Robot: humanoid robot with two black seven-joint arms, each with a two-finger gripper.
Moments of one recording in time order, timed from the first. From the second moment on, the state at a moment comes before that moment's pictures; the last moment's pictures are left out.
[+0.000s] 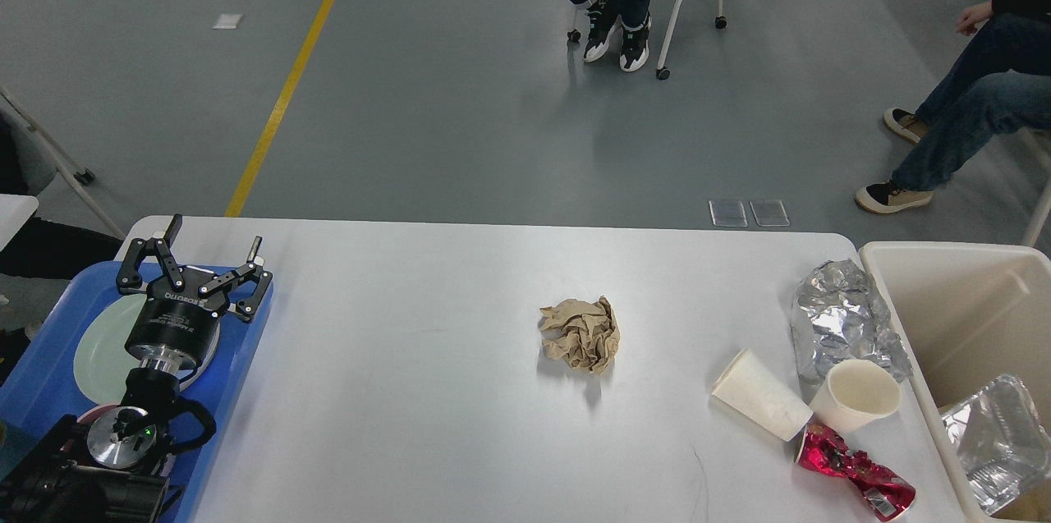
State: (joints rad) left arm -0.39 0.17 -1.50 -0.51 -0.02 -0.77 0.02; right arm 0.56 -0.51 -1.01 0.09 0.25 0.03 -0.13
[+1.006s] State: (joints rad) left arm -0.39 0.17 -1.50 -0.51 -0.02 -0.77 0.02; right arm 1.92 -0.40 -1.48 1.06 -0.09 0.65 -0.16
